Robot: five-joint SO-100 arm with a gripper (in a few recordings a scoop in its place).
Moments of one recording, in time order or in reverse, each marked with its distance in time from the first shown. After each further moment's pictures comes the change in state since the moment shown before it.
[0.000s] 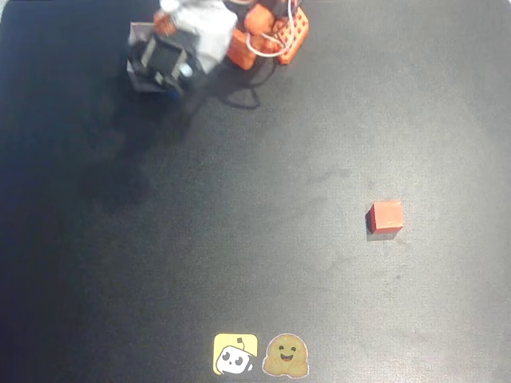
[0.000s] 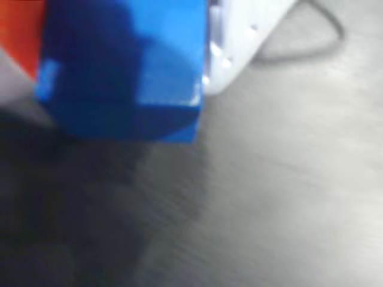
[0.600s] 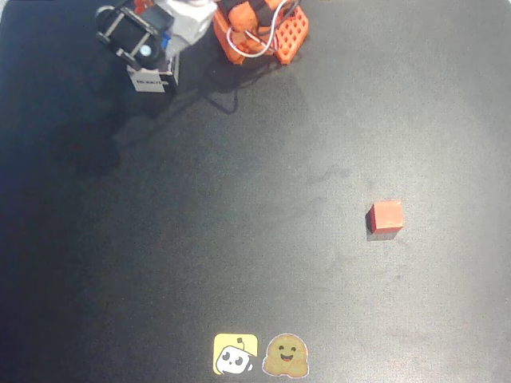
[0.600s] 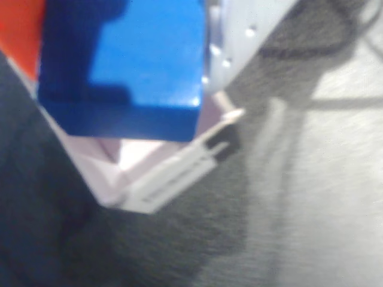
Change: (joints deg) arm 20.8 -0.9 6.8 -4.6 -6.3
